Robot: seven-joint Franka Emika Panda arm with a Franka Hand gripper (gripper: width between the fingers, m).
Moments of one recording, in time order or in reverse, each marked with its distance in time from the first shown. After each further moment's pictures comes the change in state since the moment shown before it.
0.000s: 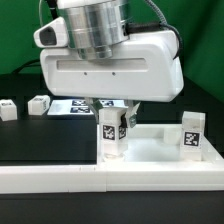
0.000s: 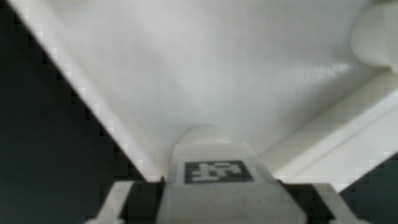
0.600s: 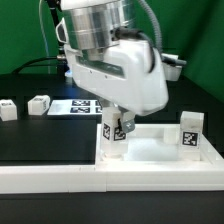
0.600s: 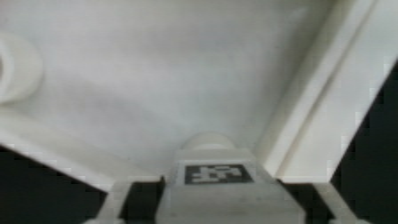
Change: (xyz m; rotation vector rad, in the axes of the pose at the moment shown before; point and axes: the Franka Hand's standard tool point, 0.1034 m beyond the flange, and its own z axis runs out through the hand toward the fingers) arm 0.002 -0.003 0.001 0.028 -0.011 0.568
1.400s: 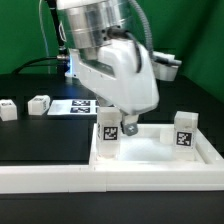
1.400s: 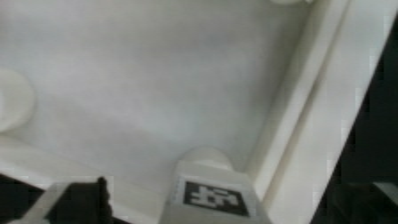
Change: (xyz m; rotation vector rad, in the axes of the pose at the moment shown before) arm -0.004 0.003 0.000 -0.017 0.002 -0.185
